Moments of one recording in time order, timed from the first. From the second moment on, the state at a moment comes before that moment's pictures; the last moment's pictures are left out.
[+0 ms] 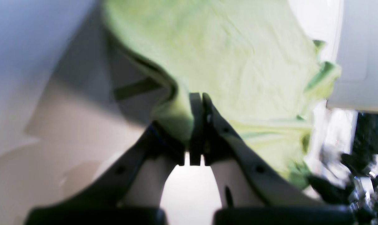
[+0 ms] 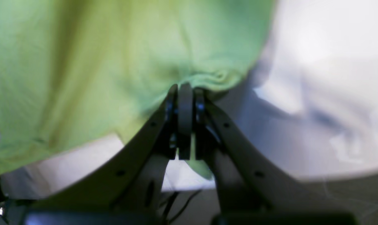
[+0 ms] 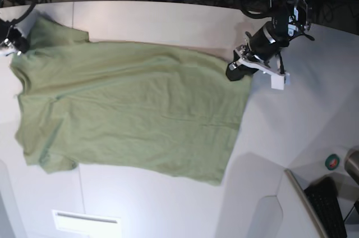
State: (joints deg) left arm 18.8 -9.2 -8.6 89.8 -53.1 -7.8 37.9; right arm -10.6 13.3 46.2 75.7 39.5 19.3 -66.6
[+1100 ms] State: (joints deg) left arm -14.9 -4.0 5.1 80.4 -46.7 1.5 38.6; right arm 14.8 26.8 31.6 74.2 24.6 19.8 -55.8
